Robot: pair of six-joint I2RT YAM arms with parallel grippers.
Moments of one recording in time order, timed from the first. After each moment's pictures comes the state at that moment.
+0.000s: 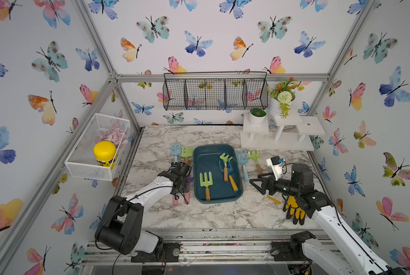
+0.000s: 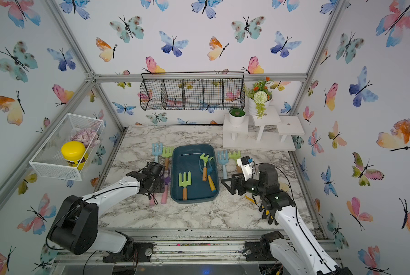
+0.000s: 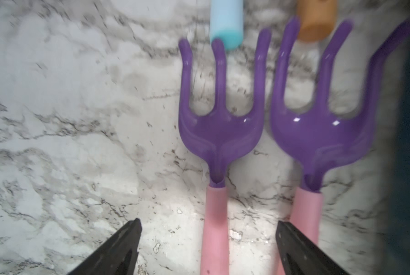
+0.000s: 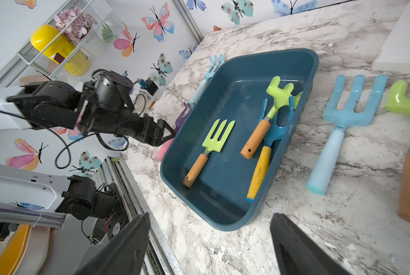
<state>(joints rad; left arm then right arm) -0.42 1.39 0.82 -0.64 -0.35 -0.46 0.29 0.87 0.63 -0.29 -0.69 0.24</state>
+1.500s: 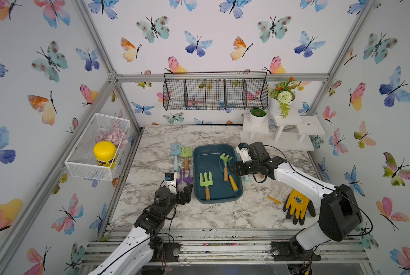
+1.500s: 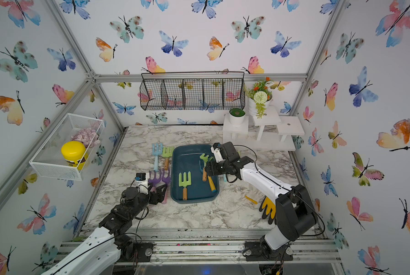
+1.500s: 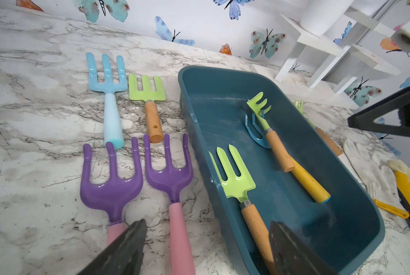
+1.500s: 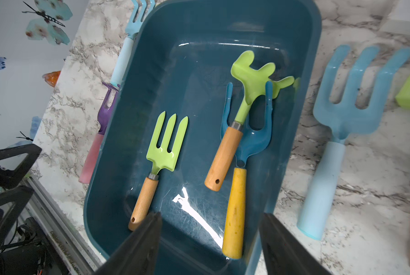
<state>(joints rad) -0.47 0.64 0.23 0.03 -0.03 -0.33 0.59 1.58 1.15 -0.45 -0.23 0.29</state>
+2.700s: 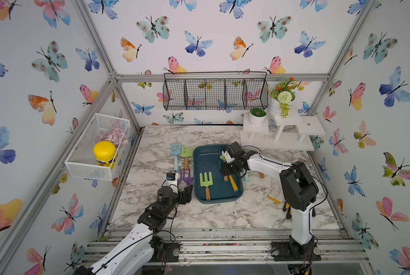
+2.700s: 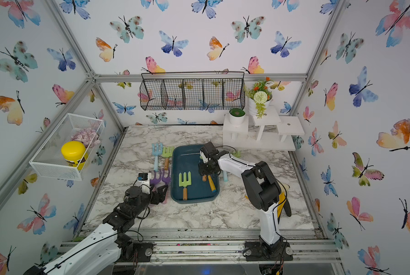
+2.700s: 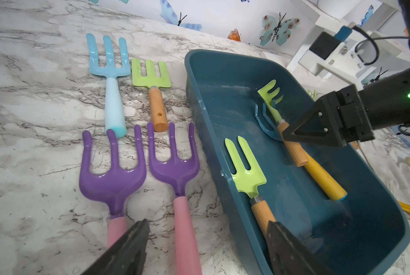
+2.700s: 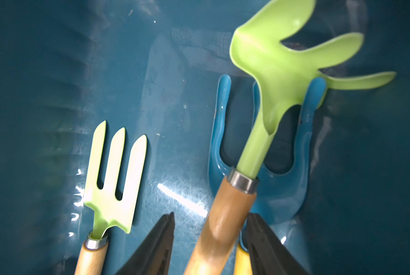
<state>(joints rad) -0.47 0.73 0.22 0.08 -0.04 -0.34 0.65 2.02 1.45 -0.51 -0.13 0.30</state>
